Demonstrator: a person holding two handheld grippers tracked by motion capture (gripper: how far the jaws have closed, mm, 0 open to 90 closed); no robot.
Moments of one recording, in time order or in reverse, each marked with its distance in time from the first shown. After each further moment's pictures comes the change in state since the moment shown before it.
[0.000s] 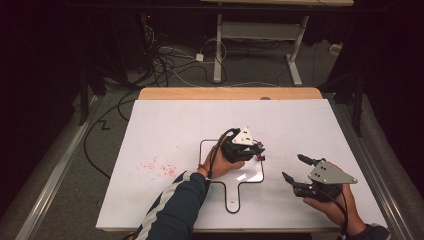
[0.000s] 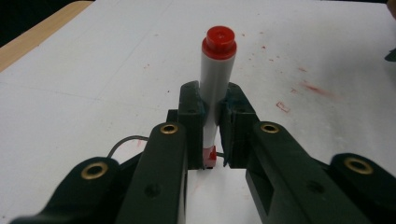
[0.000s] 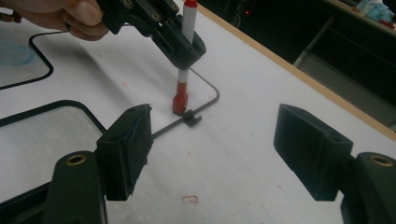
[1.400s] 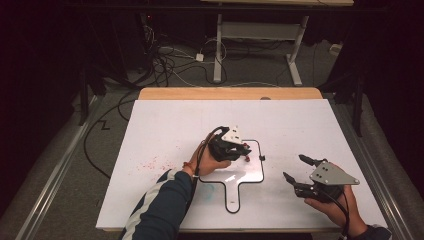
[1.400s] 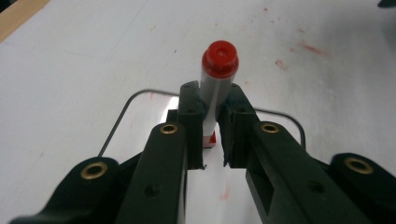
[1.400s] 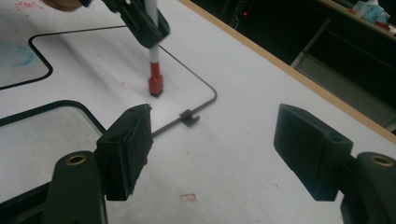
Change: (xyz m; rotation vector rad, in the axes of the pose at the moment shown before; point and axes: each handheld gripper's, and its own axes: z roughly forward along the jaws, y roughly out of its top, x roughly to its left) left arm 0.008 -0.013 -0.041 0.121 -0.027 -0.011; right arm -0.001 -0.001 -0.003 -0.004 -0.008 0.004
